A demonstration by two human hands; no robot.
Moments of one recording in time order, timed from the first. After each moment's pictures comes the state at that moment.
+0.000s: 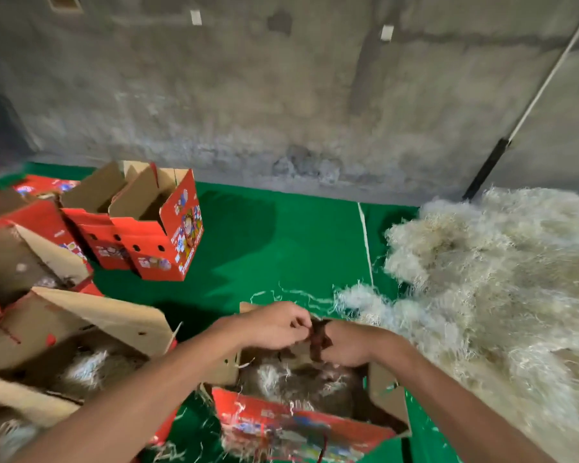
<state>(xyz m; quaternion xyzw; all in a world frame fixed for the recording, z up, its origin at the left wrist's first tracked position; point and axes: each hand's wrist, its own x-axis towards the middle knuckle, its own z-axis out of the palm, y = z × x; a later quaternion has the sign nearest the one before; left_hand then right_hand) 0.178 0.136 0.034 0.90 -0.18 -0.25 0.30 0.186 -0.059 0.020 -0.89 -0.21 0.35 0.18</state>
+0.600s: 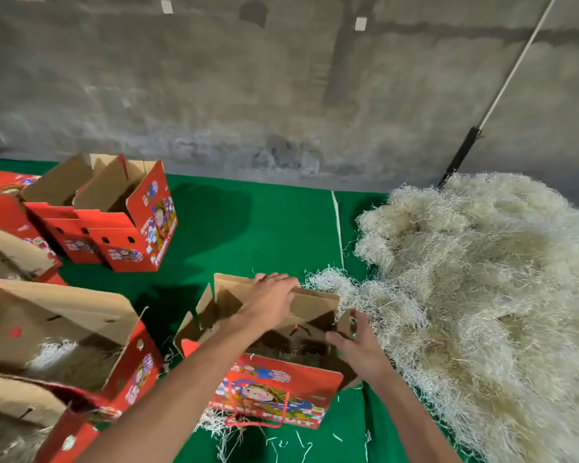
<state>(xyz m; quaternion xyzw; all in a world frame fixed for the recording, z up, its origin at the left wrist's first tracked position) 0.191 0.065 -0.009 0.97 -0.17 0.03 0.16 0.124 -0.146 -0.044 -0.79 0.12 0.14 0.58</state>
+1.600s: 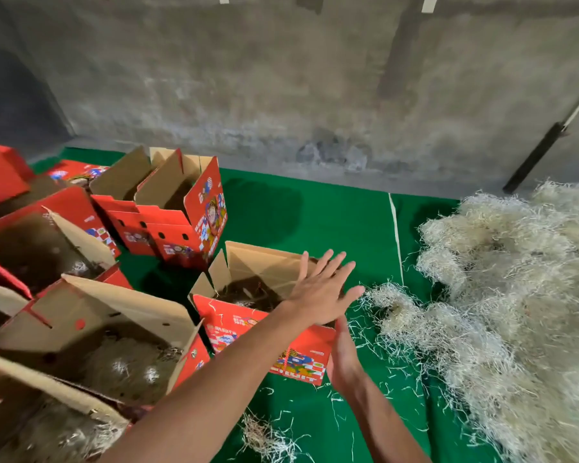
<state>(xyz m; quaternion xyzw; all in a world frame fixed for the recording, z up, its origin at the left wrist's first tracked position) 0.257 0.104 -0.016 0.98 -0.17 -0.01 0.11 0.200 0.011 -0.107 -0.53 0.11 0.25 0.80</state>
